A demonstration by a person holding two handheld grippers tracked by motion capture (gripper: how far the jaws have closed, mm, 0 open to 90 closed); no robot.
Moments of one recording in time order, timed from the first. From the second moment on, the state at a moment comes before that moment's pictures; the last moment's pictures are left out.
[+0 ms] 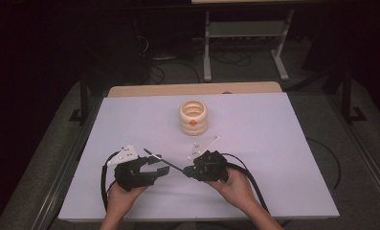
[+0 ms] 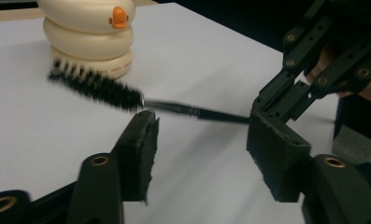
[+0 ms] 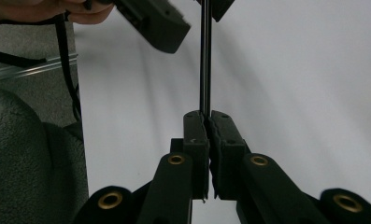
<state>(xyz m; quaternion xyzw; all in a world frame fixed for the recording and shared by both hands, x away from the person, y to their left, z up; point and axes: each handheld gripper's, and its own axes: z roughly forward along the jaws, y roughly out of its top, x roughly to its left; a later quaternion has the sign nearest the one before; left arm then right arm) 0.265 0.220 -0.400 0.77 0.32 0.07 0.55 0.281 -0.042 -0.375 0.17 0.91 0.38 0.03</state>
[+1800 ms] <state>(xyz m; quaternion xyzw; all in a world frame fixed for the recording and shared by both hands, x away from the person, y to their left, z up) 0.259 0.213 -0.375 0.78 0.28 0.04 0.55 0.277 0.008 -0.372 0.11 0.92 0.38 0.06</state>
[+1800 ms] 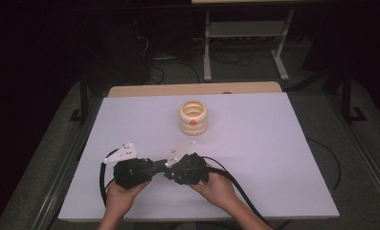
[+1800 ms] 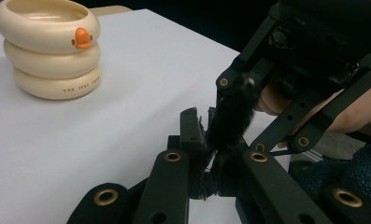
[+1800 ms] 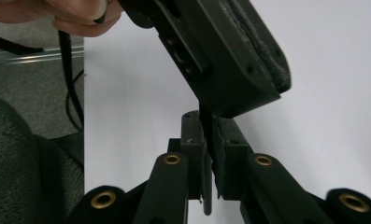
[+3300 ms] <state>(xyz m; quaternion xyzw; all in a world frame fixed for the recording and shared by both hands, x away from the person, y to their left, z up) 0.265 0.228 -0.397 0.79 0.32 0.10 0.51 0.375 -0.059 -0.308 0.24 0.87 0.43 0.05</state>
